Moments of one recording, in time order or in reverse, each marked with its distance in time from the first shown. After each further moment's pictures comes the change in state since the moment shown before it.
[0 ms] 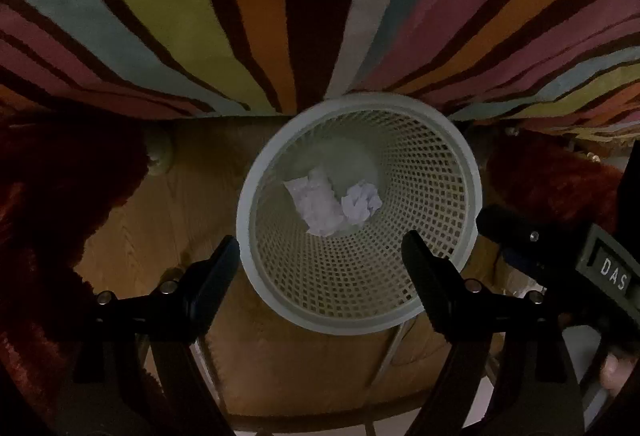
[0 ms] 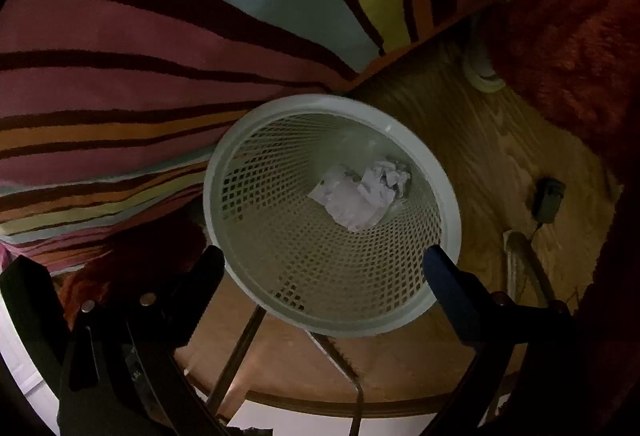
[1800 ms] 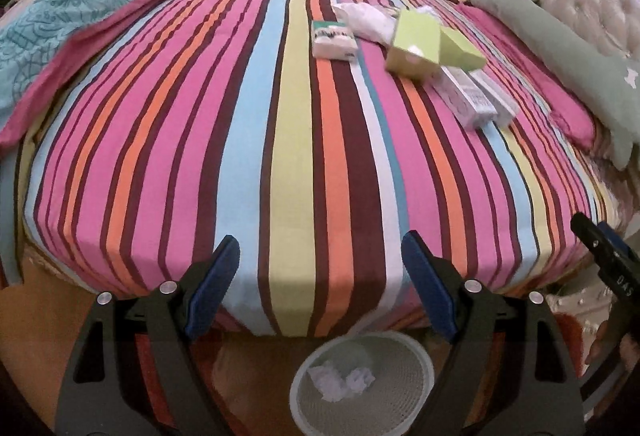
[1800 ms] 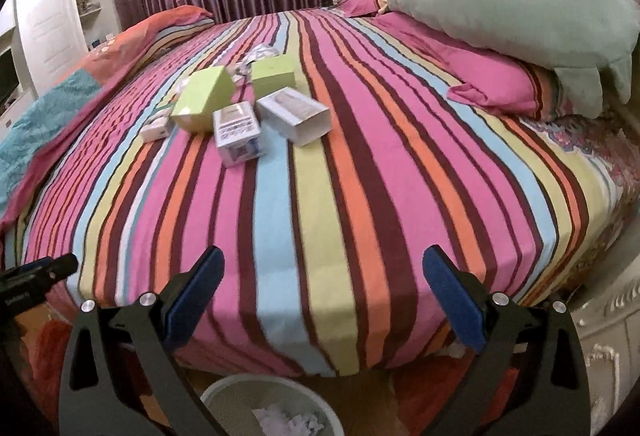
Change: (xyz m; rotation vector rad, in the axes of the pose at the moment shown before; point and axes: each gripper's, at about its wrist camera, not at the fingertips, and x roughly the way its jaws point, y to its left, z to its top) left arm -0.229 0.015 0.043 -0.002 -0.721 0.007; right arm -0.237 0.096 -0.001 -0.521 -0.957 -0.145
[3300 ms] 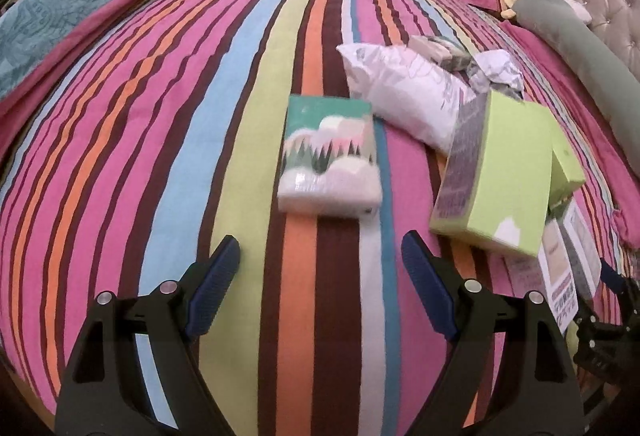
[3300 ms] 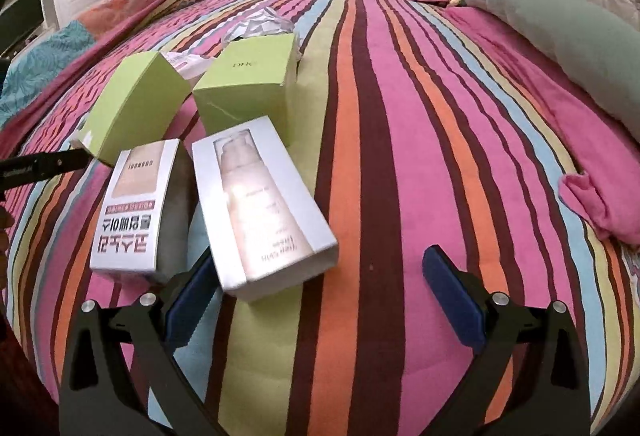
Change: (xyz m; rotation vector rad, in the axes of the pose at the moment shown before) left arm 0.139 -0.023 0.163 -0.041 0.014 0.064; right arm 0.145 0.005 0.088 -0.228 0.108 0.101
